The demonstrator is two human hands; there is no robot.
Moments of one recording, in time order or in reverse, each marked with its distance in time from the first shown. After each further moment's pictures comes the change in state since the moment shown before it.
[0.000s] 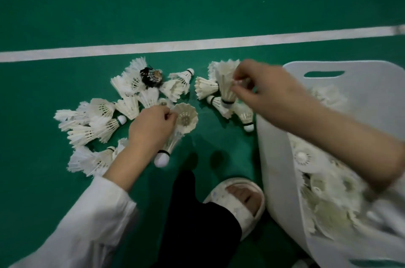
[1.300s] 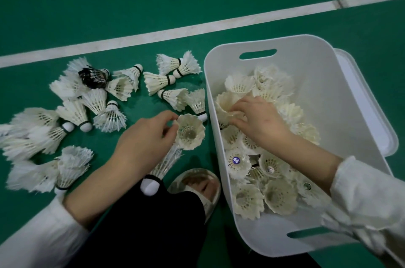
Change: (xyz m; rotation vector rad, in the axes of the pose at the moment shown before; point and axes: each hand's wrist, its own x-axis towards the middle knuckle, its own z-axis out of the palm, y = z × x) left_hand -0.055 0.103 0.012 -0.055 -0.191 0.285; right_hand -0.066 0.145 0.040 -0.123 -0.067 0.216
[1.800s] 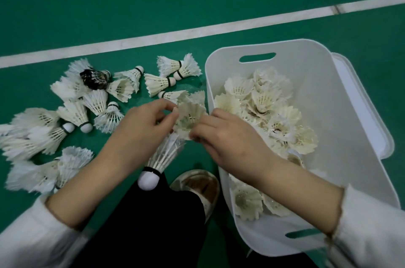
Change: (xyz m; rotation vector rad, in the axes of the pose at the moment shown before) left_hand -0.002 0.014 -0.022 -0.253 0.093 0.027; right_hand -0.034 -0.067 -0.010 -0.065 0.163 -0.523
